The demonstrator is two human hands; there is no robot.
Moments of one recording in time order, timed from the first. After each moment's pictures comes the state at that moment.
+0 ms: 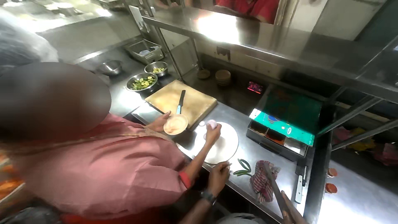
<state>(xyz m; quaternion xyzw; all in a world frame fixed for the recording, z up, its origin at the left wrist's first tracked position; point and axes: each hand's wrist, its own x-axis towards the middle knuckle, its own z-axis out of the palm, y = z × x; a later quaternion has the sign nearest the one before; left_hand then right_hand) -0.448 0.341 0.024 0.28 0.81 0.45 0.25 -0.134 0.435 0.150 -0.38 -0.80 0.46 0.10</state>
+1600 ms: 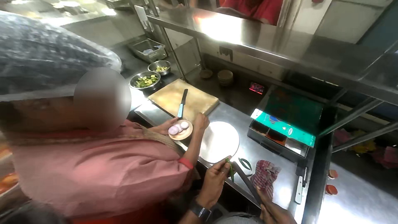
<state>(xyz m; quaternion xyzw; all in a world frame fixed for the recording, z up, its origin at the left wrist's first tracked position) -0.422 0.321 0.113 0.16 0.51 0.76 0.38 -0.177 0.427 0.154 -0.24 -0.86 0.44 0.09</state>
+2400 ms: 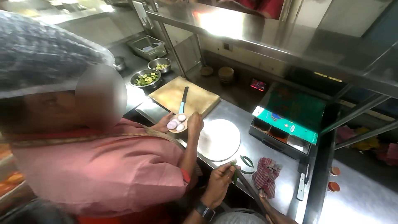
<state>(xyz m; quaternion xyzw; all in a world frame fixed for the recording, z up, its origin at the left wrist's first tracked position) -0.414 0.315 0.096 0.17 0.48 0.75 0.42 -0.163 0.415 0.172 -0.25 -0.89 0.39 -0.01</state>
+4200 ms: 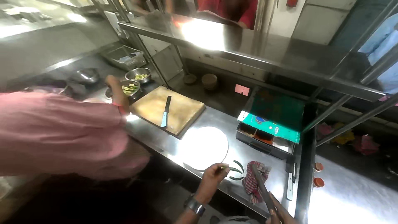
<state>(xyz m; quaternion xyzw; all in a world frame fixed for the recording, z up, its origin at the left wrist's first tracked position) -0.441 0.350 0.075 0.28 0.62 0.62 0.38 -0.131 0.431 0.126 -0.38 -0.75 0.52 0.14</state>
